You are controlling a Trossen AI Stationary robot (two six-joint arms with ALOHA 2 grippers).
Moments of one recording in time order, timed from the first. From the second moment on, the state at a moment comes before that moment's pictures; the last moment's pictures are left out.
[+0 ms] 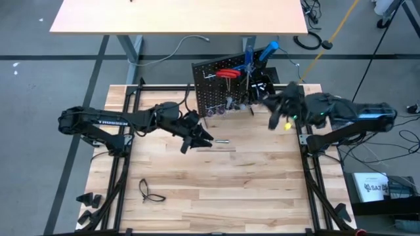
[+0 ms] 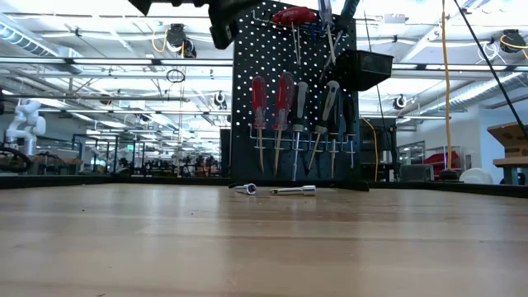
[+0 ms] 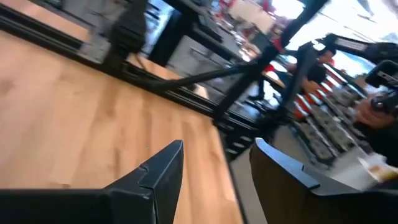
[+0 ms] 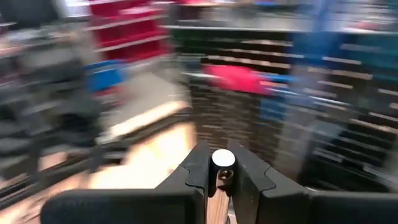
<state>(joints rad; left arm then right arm) 0.09 1.33 0.95 0.17 0.46 -0.49 0.12 0.98 1.25 -0.50 0.64 0.32</state>
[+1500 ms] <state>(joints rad) 0.00 1.33 0.94 0.17 0.34 -0.52 -0.34 1.14 1.25 -0.64 0.58 0.51</state>
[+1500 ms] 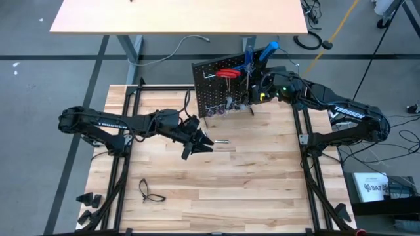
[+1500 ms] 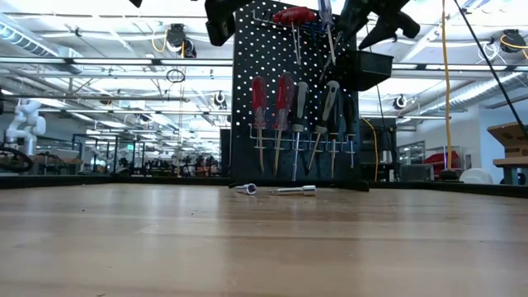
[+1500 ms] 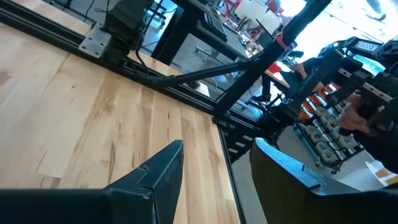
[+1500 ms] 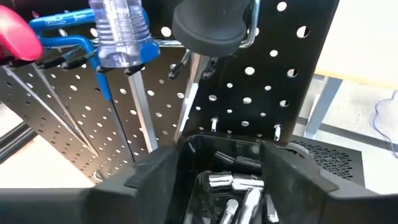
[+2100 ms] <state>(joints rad) 0.00 1.33 0.94 -0.24 0.20 -0.27 -0.17 1.02 1.25 -0.68 0.45 0.50</state>
